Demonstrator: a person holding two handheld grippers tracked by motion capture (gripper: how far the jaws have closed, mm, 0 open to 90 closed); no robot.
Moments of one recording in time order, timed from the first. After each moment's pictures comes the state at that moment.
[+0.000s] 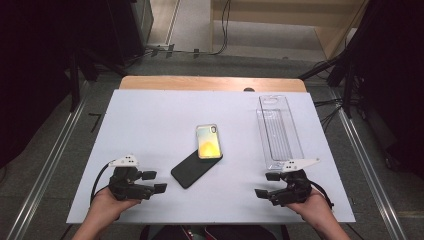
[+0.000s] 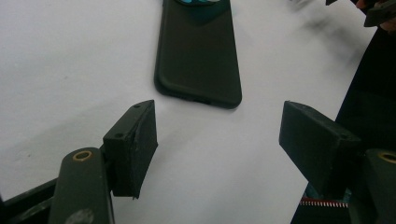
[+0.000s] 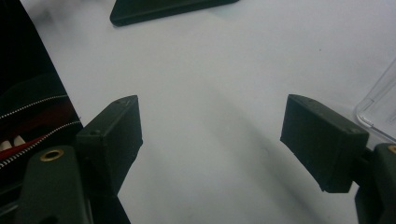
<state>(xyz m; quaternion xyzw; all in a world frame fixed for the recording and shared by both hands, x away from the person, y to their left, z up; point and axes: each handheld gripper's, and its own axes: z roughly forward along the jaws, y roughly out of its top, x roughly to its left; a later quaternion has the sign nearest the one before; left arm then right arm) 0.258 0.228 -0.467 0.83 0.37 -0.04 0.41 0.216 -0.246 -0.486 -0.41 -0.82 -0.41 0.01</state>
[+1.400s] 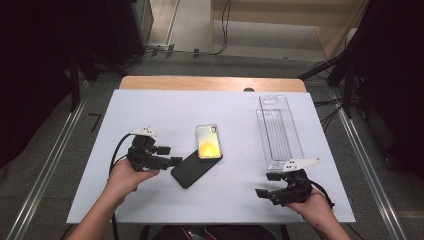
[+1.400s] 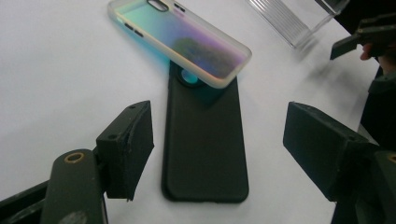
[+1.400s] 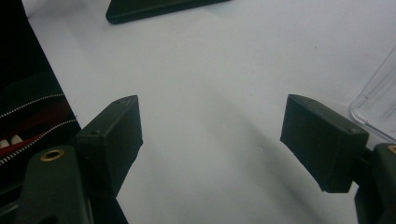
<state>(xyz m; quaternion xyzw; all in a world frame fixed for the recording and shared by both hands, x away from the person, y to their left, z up) 0.325 0.180 -0.438 0.83 0.38 -0.04 0.41 0.217 -0.247 -0.486 -0.41 -0.82 -0.41 0.00</state>
